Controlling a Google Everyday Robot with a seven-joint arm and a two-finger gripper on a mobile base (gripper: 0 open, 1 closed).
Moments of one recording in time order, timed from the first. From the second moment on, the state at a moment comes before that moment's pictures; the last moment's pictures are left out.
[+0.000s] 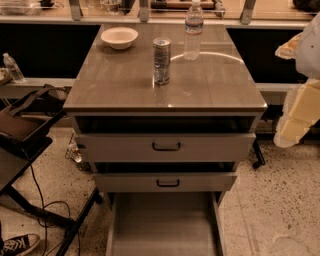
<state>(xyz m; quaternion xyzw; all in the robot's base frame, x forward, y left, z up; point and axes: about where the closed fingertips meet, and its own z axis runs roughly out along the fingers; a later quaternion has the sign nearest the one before) 0.438 -0.213 0.988 -0.60 0.78 -0.05 0.18</state>
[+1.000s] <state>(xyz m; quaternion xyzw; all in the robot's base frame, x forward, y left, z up) 0.476 -0.231 0.965 -0.52 0.80 -0.01 0.31</state>
